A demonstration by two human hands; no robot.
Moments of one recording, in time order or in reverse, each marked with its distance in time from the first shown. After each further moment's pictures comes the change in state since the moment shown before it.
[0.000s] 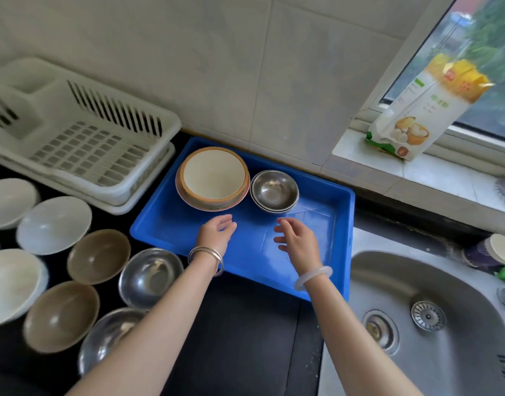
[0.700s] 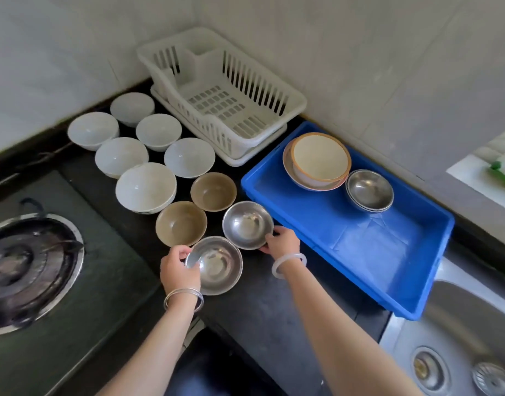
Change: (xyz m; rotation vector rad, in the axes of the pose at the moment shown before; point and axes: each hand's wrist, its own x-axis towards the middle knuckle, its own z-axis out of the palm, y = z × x) left_hand -0.141 -0.124 -0.177 0.175 0.729 -0.139; right_hand -0.068 0.043 0.170 -0.264 -0.332 0.204
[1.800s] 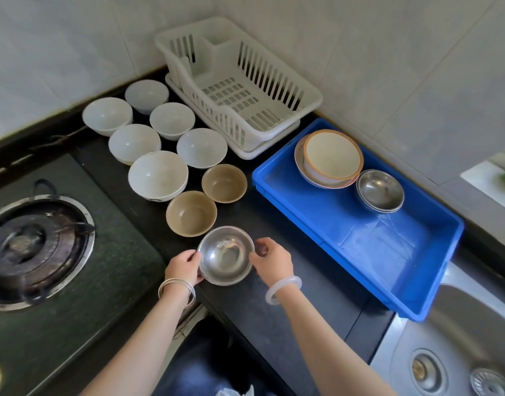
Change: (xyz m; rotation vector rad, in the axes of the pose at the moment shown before) left_hand 0.016 -0.028 -0.006 -0.284 -0.284 -0.347; right_hand -0.065 0.013 0.019 -0.386 -0.116 -0.180
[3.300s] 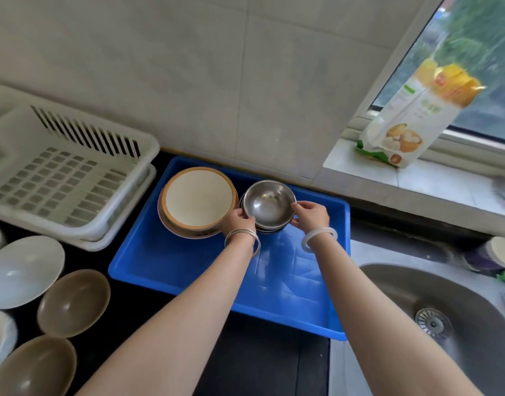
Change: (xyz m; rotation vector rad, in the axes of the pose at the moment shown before) left_hand -0.033 0.152 0.368 0.245 -0.369 0.259; right_hand 0.130 0.097 -0.284 0.721 0.647 0.254
